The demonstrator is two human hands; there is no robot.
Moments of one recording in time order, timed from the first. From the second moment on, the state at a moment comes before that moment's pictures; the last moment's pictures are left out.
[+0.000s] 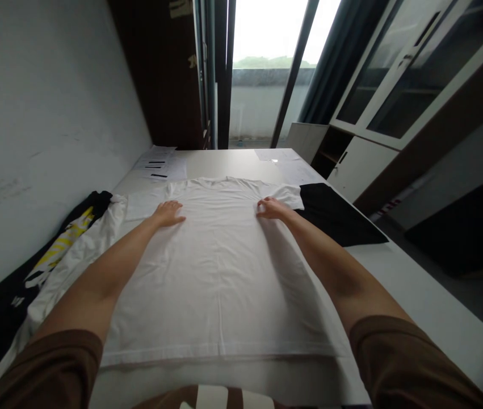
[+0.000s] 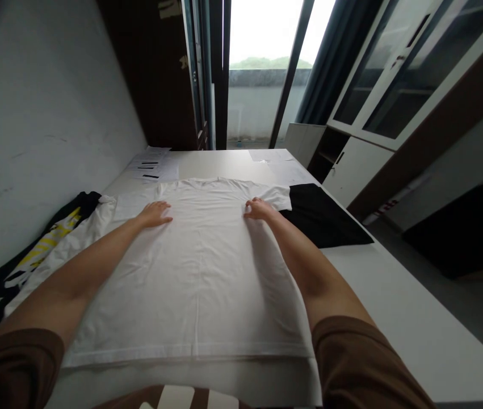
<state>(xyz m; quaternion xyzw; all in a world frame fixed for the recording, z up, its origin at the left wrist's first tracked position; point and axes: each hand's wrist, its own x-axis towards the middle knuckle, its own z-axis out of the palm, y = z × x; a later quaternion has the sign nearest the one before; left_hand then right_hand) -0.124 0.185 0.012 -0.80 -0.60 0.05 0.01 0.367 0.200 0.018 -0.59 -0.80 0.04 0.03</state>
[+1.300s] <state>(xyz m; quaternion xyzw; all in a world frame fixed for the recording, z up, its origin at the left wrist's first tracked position) -0.144 0.065 0.010 -0.84 -0.53 -0.04 0.04 0.312 0.072 0.005 -0.51 -0.85 0.02 0.12</state>
